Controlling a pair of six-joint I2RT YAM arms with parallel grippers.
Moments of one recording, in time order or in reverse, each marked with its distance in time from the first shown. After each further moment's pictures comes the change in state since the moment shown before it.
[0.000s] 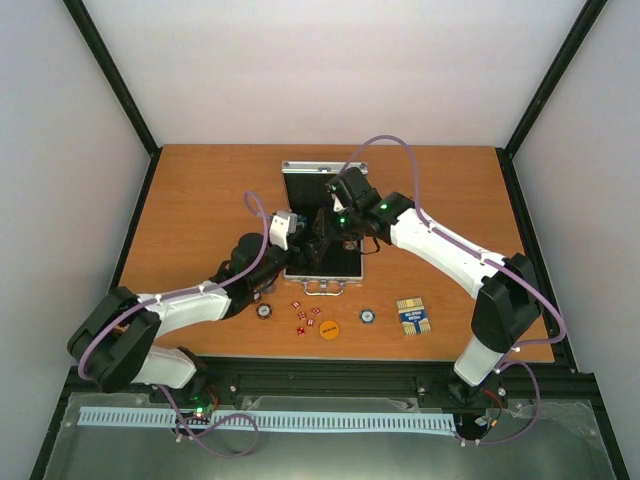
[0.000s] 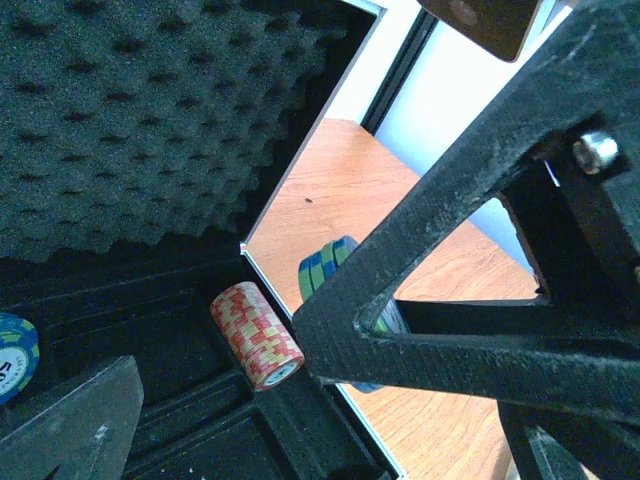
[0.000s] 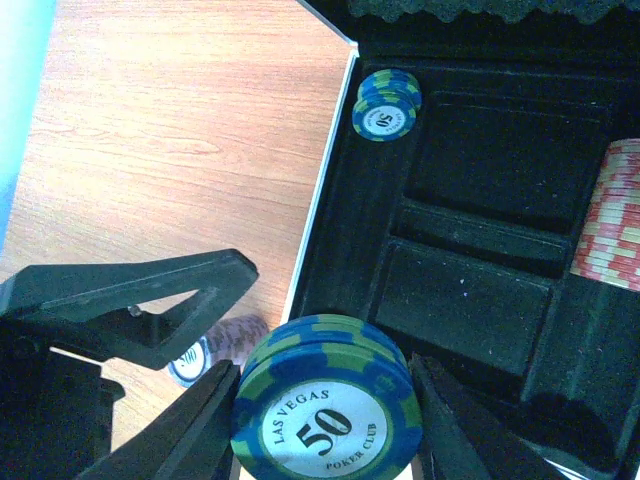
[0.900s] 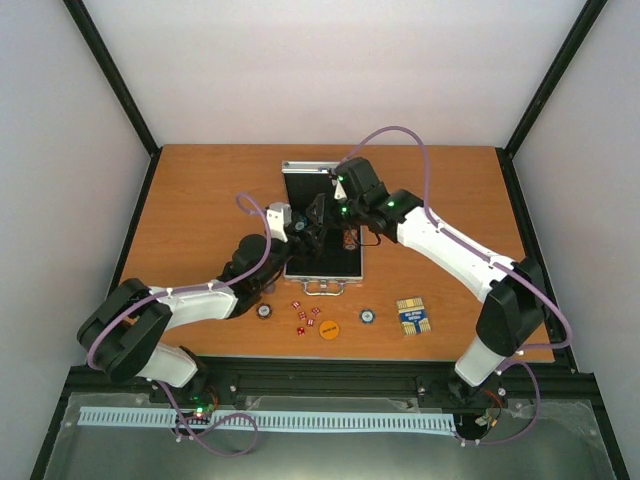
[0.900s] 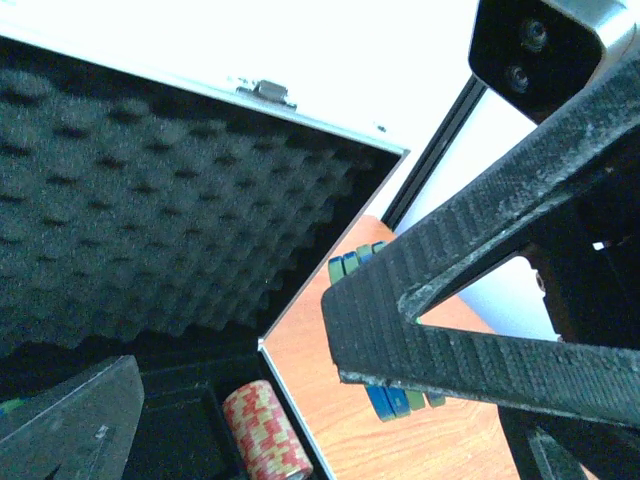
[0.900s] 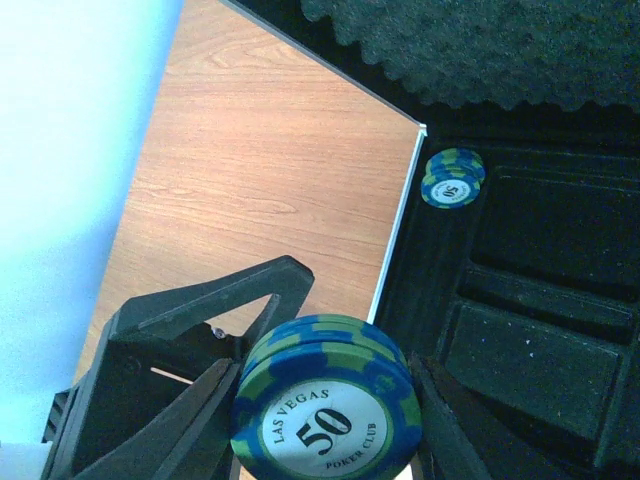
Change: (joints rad) left arm -0.016 0.074 0.011 0.220 -0.181 -0.070; right arm -0.013 -0.026 0.013 0.113 -0.051 0.048
